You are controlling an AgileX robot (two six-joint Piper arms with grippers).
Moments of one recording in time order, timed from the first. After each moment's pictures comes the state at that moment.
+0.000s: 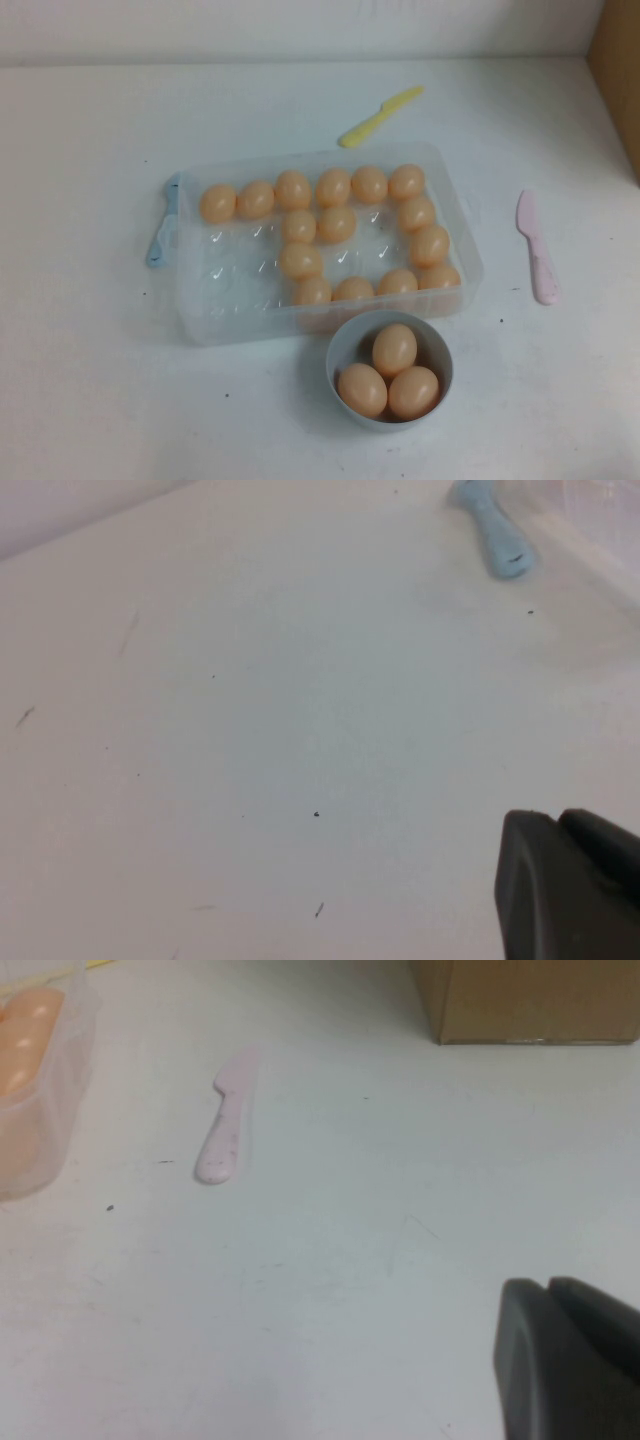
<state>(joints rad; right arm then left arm) -0.04 -0.01 0.03 0.12 0.37 -0.08 -0.05 -0.01 0.02 0.09 0.37 0.22</state>
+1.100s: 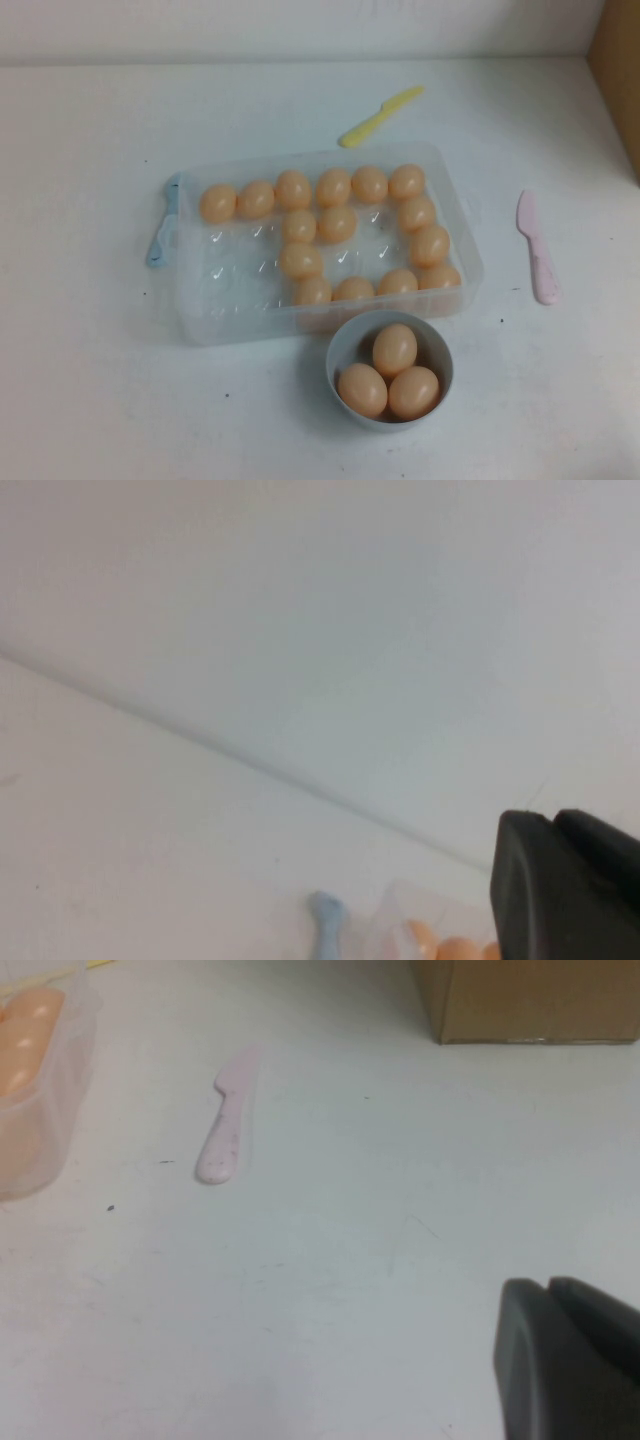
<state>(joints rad) -0.04 -0.01 0.03 0.12 0.37 -0.08 -0.05 -0.01 0.02 -0.16 -0.10 -0.31</state>
